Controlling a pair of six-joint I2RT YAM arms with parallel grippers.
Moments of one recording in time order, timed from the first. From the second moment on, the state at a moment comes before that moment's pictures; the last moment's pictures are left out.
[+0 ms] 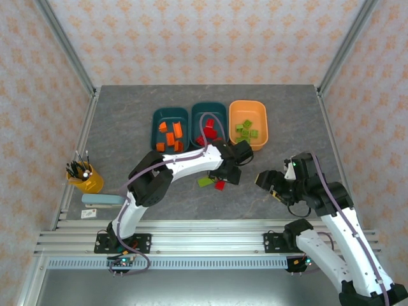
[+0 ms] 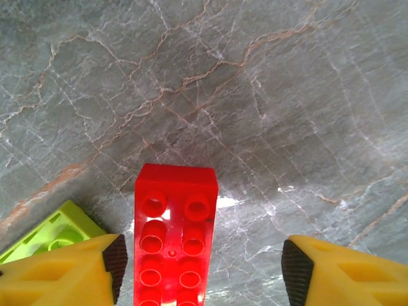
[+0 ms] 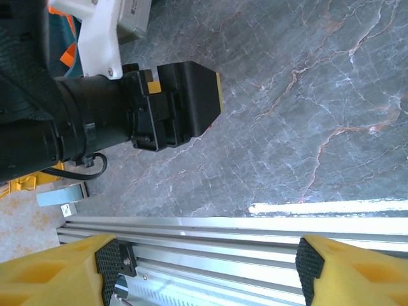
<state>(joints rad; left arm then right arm) -0.93 2.15 1.72 -1.00 -0.06 -0.75 0.32 0.65 0.84 -1.15 -0.39 0.83</state>
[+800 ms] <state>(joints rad) -0.94 2.21 1.81 -1.07 -0.14 -0.72 0.32 0.65 0.82 -1.17 -0.39 0.83</state>
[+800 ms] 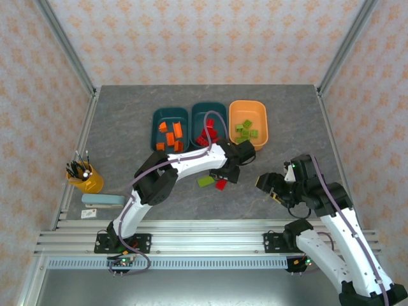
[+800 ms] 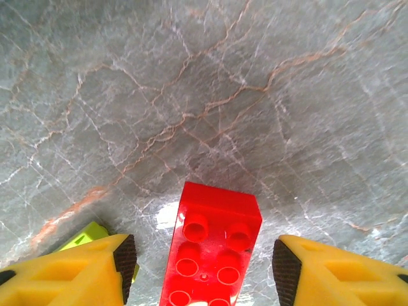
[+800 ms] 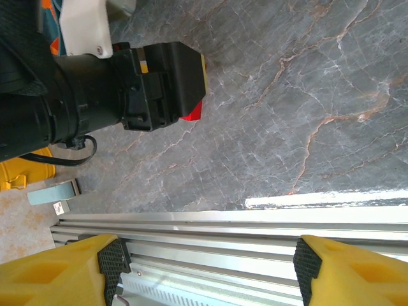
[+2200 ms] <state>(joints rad) -0.72 2.19 2.02 -1.09 -0.09 -0.70 0.32 0.75 0.86 -0.97 -0.39 0.88</state>
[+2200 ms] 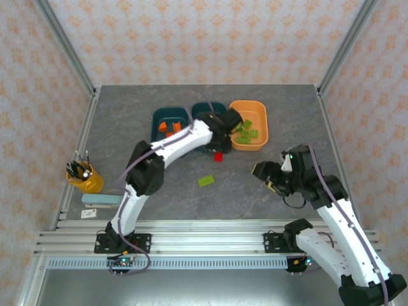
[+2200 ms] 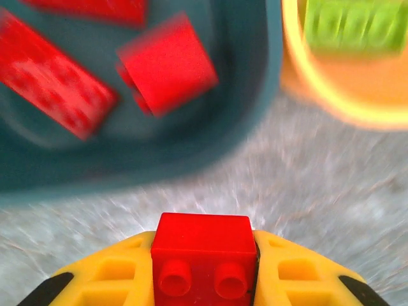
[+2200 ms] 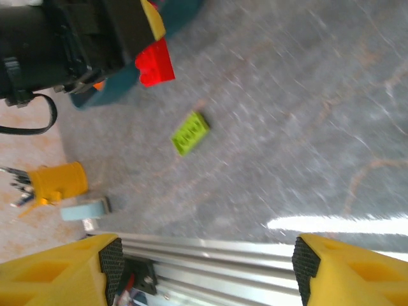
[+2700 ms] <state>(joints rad) -0.44 2.51 2.51 -0.99 0.10 -0.65 0.39 1.23 1.12 -0.61 -0.33 0.92</state>
